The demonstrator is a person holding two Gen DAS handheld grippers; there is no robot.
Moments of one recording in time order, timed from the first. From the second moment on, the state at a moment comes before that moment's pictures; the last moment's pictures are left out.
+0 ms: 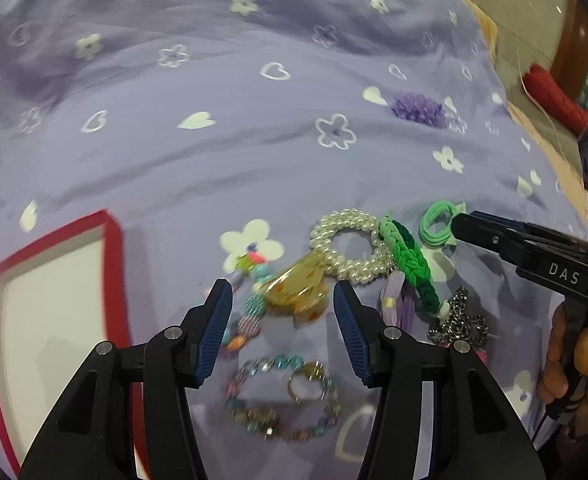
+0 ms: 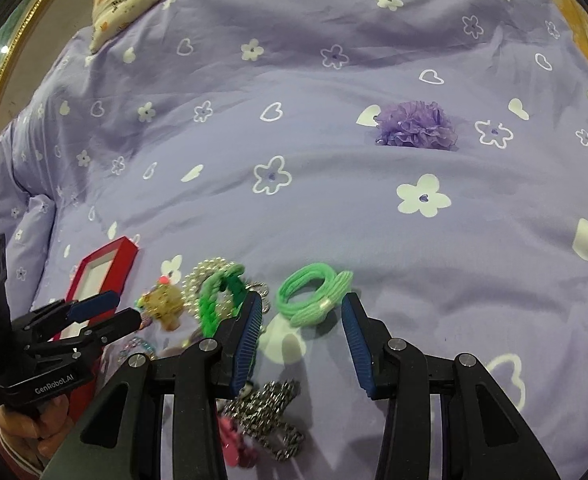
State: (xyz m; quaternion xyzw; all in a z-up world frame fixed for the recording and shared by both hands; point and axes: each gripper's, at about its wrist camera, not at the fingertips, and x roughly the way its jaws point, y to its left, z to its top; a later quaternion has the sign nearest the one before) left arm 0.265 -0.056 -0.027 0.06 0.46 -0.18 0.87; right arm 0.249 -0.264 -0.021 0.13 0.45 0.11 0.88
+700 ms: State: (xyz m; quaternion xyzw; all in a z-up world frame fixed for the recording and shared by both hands) left arm 0.252 -0.053 -0.017 0.05 0.45 -0.19 0.87; right arm 0.245 -0.261 -0.018 0.13 0.43 0.12 0.89
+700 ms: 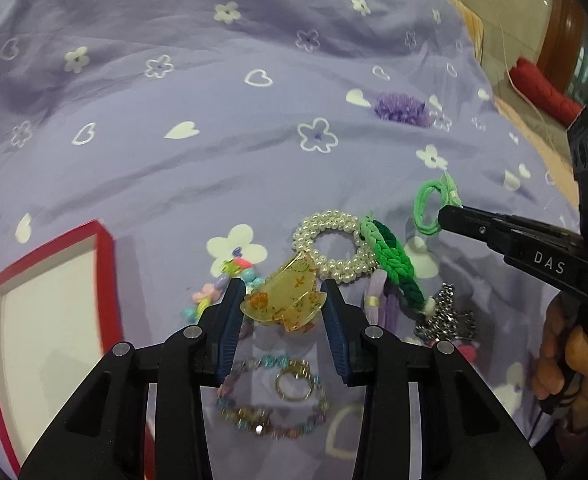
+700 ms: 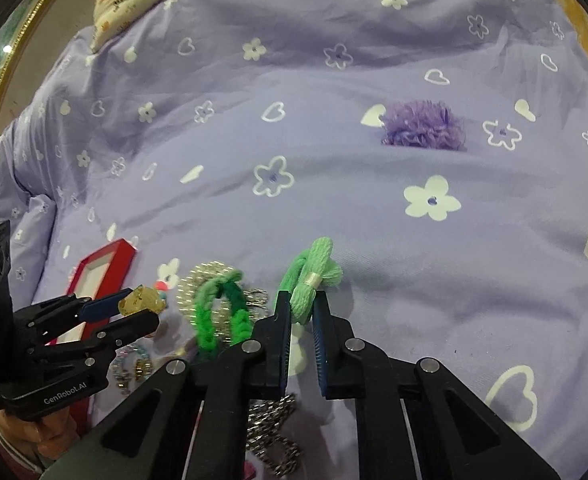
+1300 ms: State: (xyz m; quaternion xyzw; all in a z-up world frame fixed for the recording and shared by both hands) left arm 0.201 0.049 0.015 -0.02 0.42 -0.12 0.90; right arm 0.217 -0.168 0.016 0.12 0.42 0.24 0.87
